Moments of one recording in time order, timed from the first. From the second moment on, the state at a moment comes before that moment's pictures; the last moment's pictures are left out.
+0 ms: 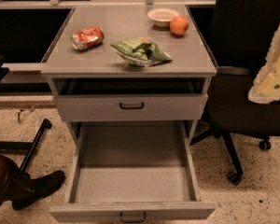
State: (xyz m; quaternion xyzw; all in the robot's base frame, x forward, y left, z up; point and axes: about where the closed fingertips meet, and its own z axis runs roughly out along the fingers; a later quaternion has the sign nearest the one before) arm 0.402 -0.167 1.092 -0.61 0.73 -0.13 0.28
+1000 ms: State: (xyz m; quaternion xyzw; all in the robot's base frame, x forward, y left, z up) arm 0.436 -0.153 1.089 -0.61 0.72 -0.12 0.30
